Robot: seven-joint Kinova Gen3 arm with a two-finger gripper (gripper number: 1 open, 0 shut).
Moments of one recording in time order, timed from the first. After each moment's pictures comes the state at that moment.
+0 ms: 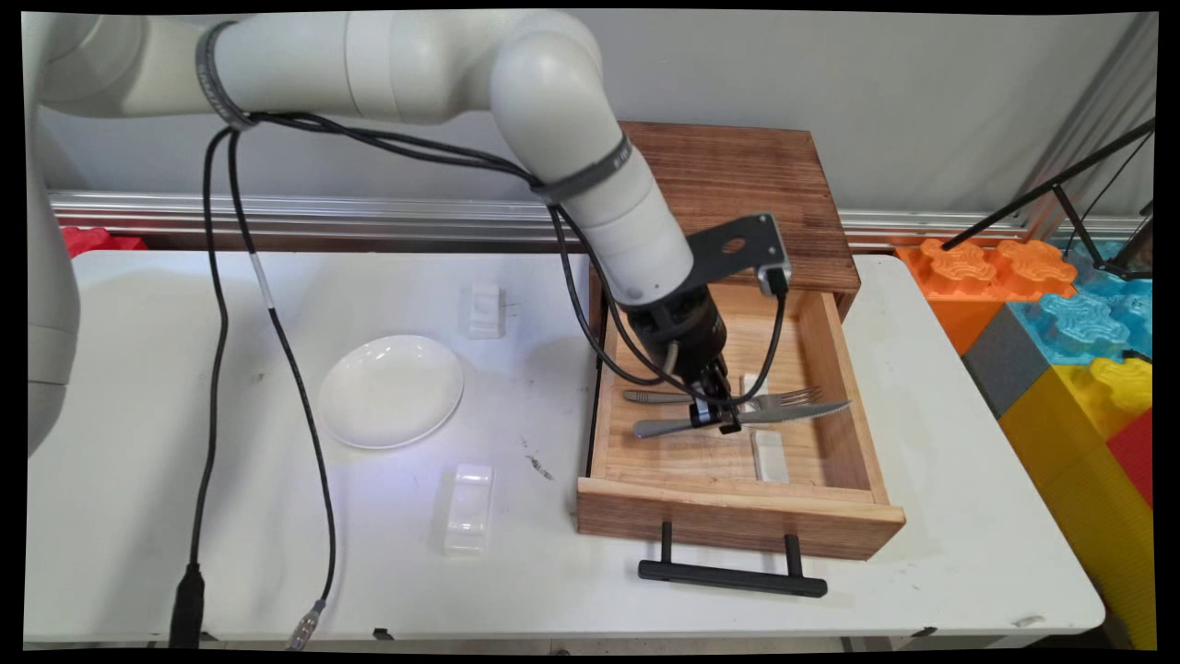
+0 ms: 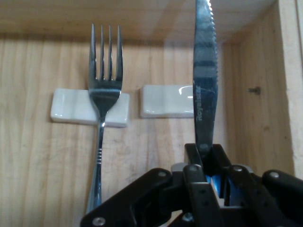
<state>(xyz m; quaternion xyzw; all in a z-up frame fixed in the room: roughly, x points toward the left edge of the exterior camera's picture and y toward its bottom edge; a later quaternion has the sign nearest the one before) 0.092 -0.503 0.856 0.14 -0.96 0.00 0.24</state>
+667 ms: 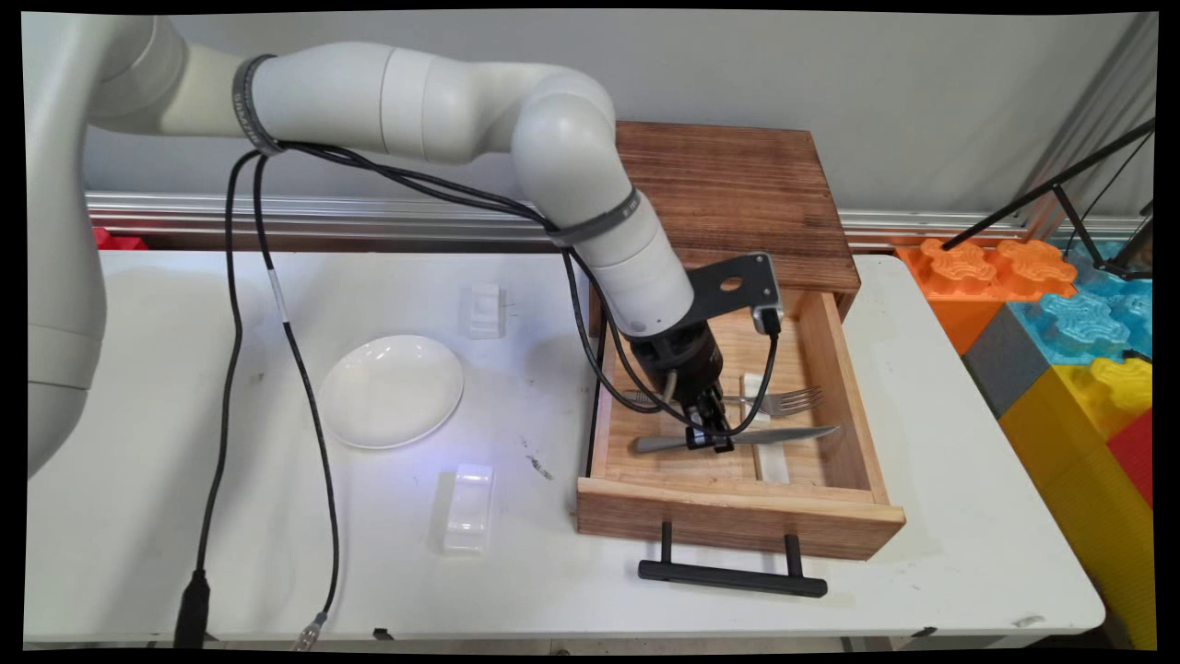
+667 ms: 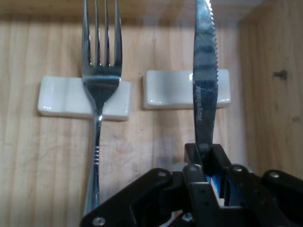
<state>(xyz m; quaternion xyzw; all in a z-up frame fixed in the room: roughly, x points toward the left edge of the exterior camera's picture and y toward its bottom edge) 0.086 -0.508 0.817 0.13 -0.97 0.00 0.23</state>
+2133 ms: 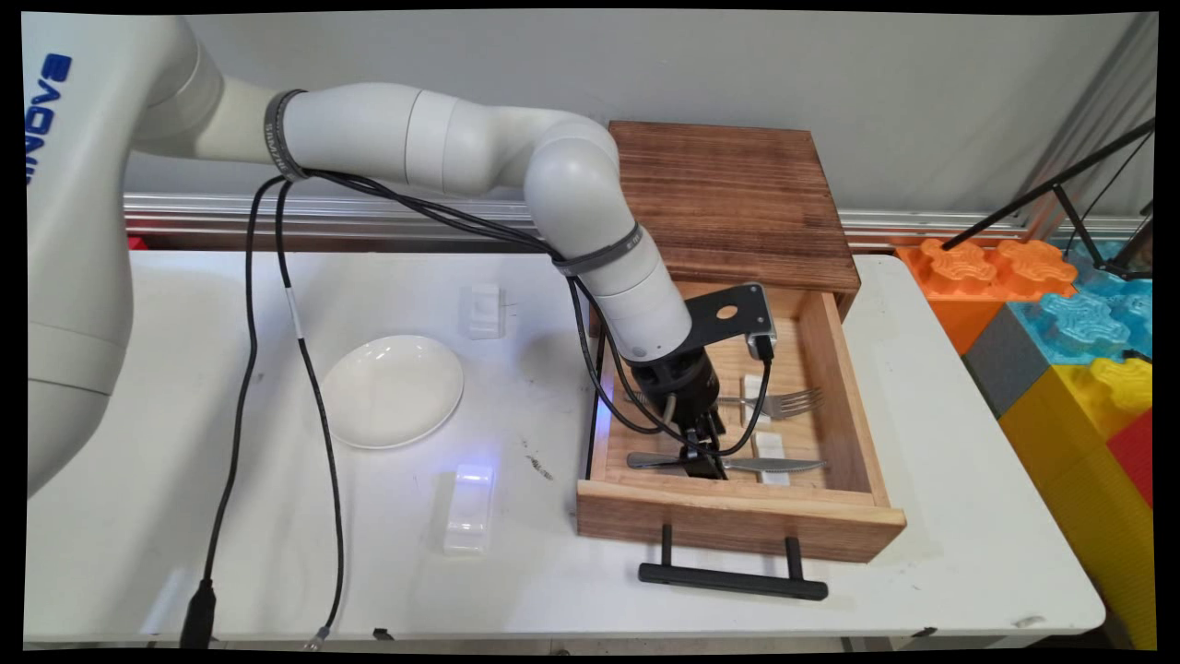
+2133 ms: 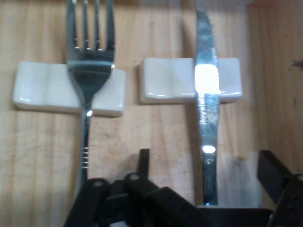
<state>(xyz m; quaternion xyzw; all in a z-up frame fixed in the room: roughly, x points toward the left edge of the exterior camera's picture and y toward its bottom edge) 0.085 -0.513 0.782 0.13 -0.96 -0.02 0.23</state>
